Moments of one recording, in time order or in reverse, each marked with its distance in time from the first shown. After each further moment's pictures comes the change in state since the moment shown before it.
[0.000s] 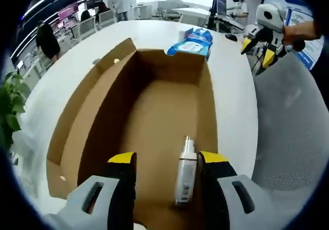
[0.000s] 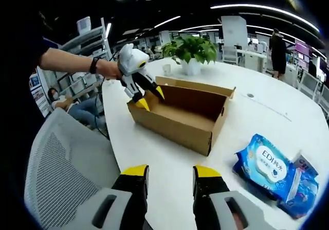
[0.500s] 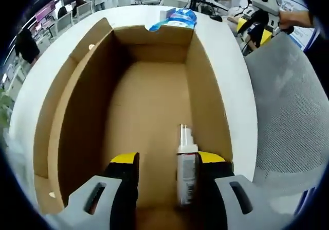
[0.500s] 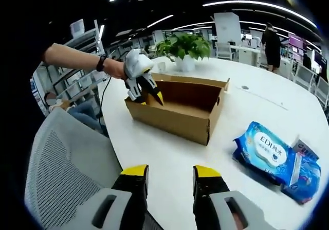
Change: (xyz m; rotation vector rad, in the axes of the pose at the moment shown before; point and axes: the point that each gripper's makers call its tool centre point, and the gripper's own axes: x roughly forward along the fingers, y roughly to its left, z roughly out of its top) left arm 0.025 -0.008 -0.019 0.075 0.110 -0.116; right arm -0.010 0.002 -0.019 0.056 0.004 -0.031
